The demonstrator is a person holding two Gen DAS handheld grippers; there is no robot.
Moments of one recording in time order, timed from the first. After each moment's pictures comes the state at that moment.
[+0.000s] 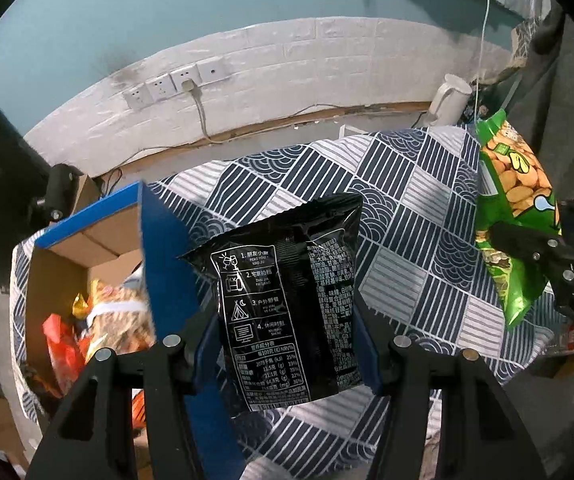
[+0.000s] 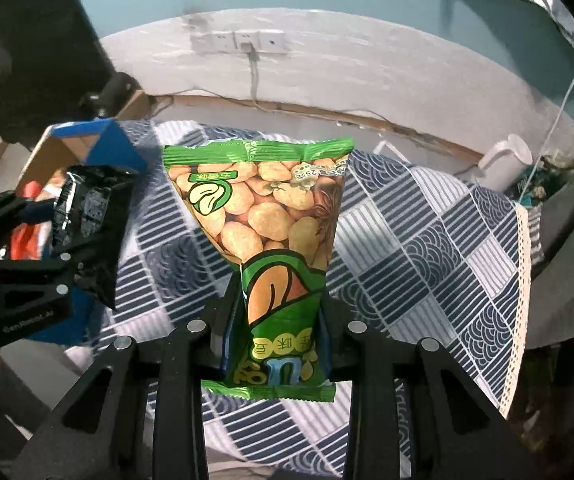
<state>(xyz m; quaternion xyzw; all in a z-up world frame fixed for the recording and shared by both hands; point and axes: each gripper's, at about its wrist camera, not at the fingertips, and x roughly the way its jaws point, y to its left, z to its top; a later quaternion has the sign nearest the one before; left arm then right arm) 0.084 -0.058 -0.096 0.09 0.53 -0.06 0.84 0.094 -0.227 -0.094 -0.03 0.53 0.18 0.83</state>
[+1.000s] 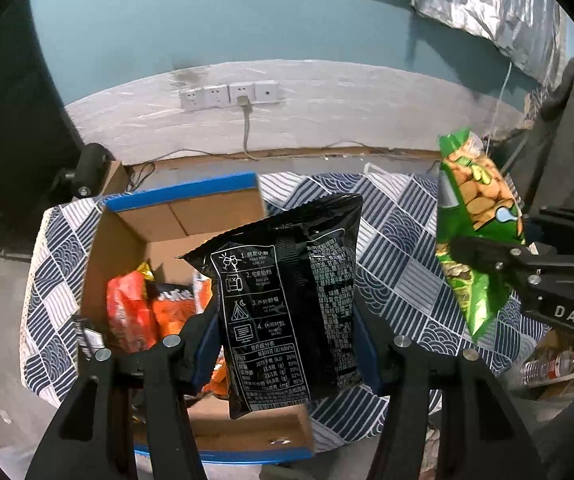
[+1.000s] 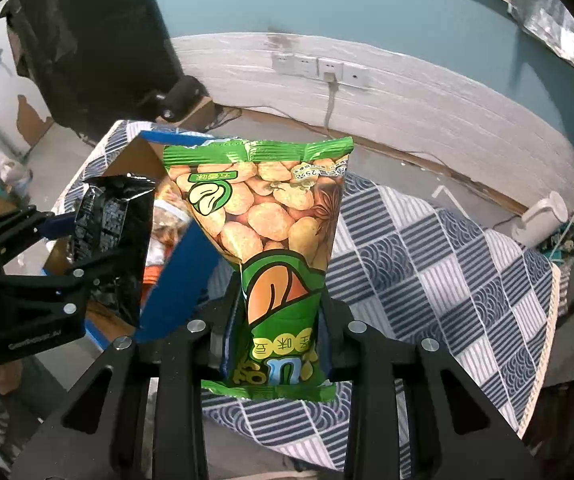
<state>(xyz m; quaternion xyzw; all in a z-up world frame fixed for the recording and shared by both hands) 0.036 0.053 -0.043 0.02 0.49 -0.03 0.87 0.077 -0.116 -0.046 -0.05 0.50 0.26 0.83</state>
